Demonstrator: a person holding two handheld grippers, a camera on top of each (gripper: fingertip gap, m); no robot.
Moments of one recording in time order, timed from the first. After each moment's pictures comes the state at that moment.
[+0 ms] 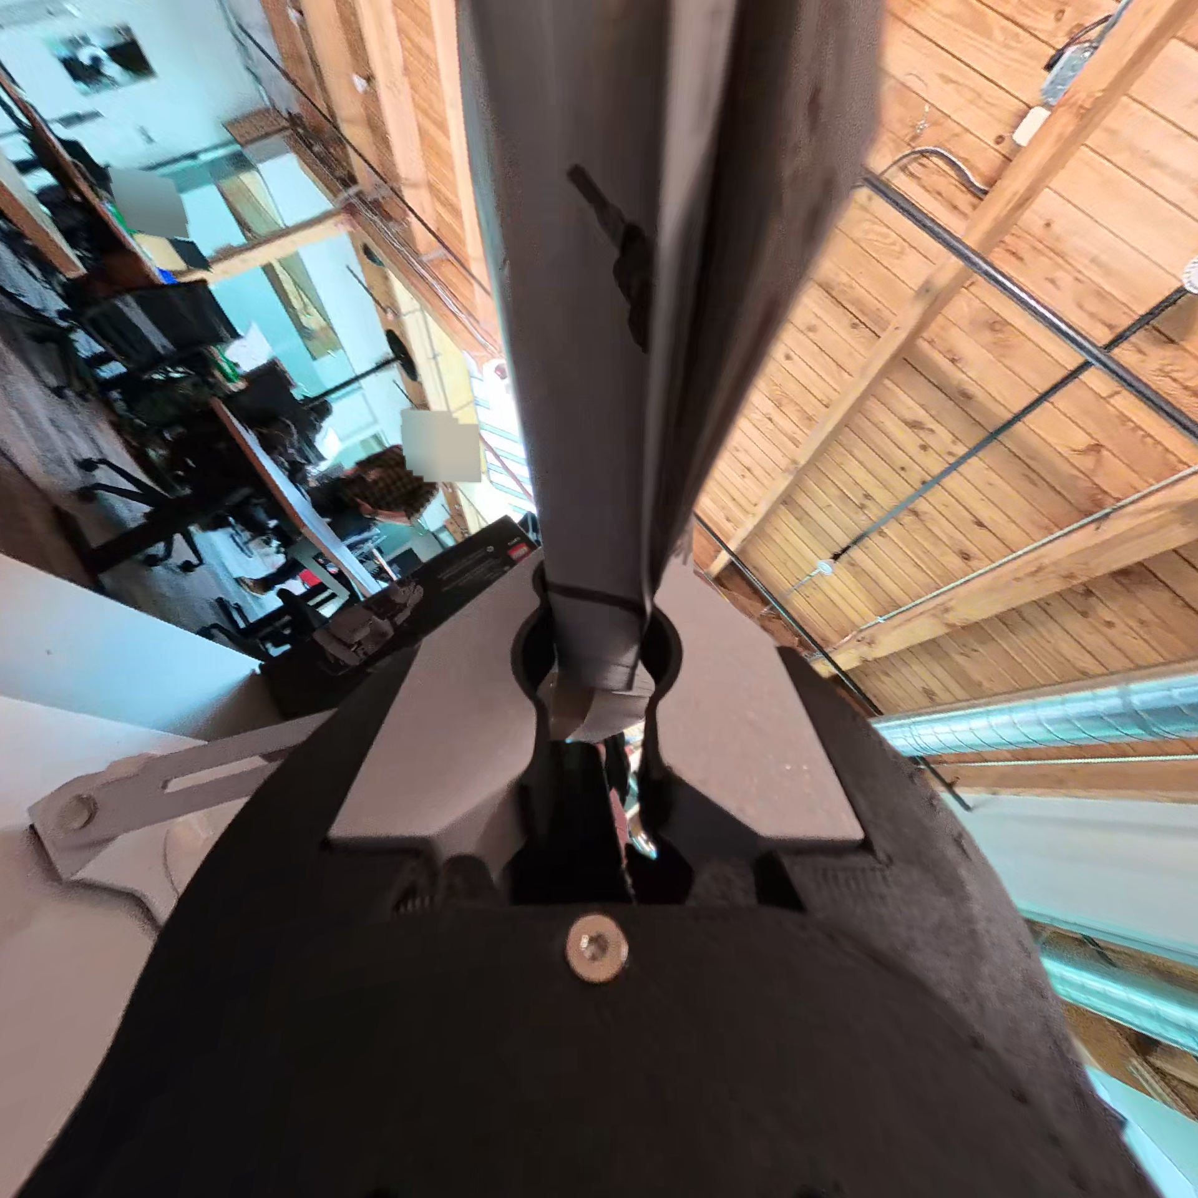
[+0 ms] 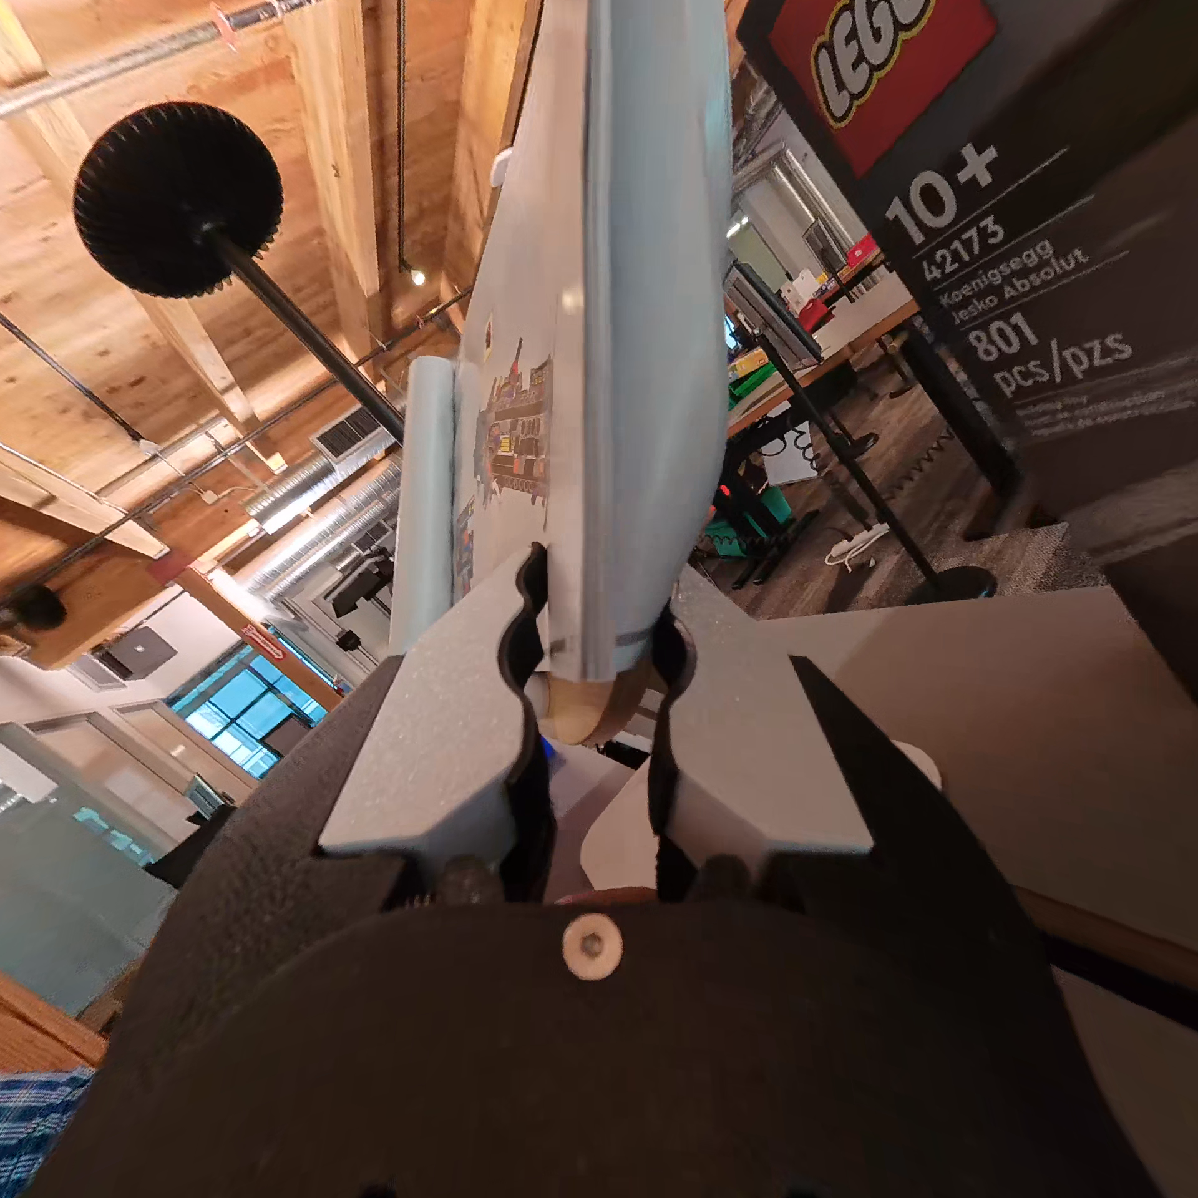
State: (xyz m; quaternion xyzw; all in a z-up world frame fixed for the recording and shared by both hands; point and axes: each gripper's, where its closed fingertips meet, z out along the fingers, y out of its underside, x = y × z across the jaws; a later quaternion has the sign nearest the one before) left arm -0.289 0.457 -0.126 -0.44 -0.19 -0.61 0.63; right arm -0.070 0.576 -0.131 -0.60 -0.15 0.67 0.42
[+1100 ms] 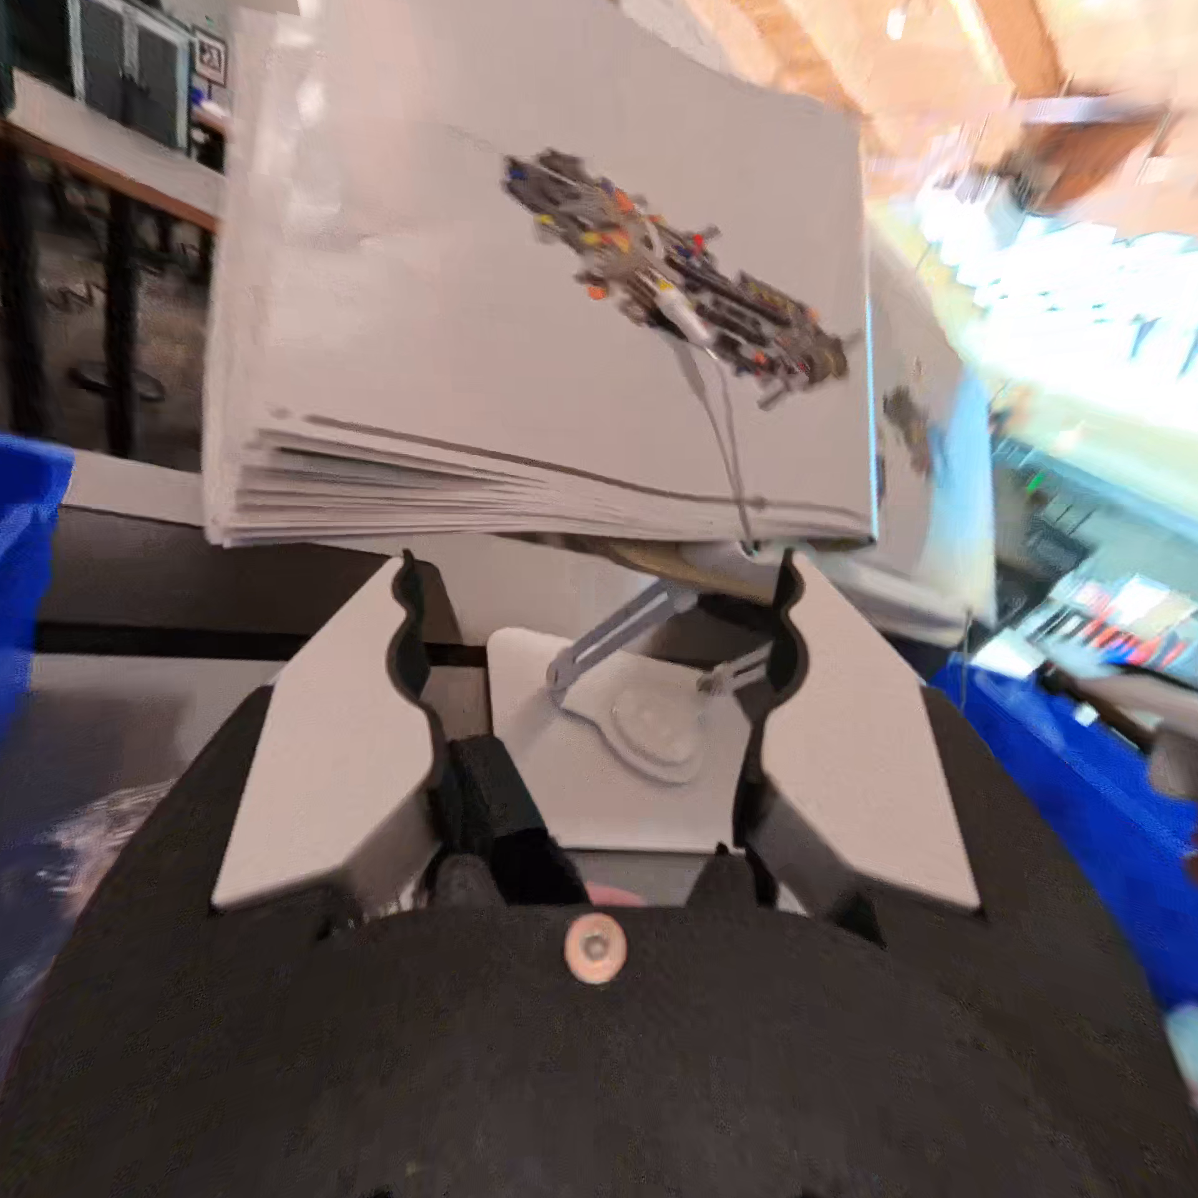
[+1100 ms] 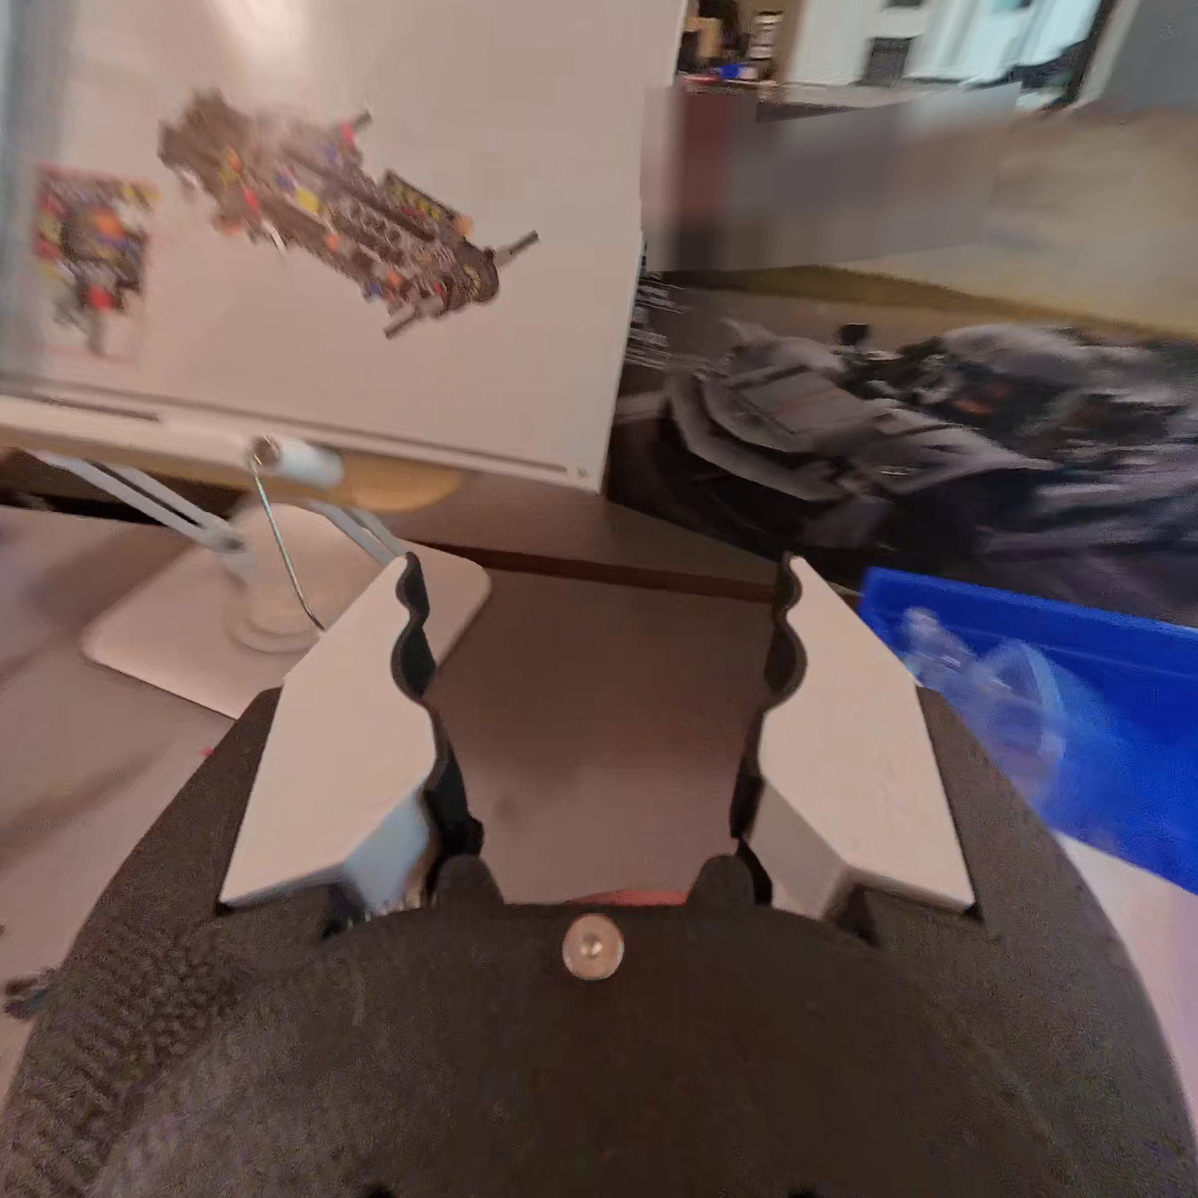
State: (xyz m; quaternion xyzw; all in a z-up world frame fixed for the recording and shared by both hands) left arm -0.290 0.354 -0.154 -0.68 -0.15 -0.17 0.70; right arm 0.065 0.473 -0.142 -0.76 -0.24 0.15 0.59
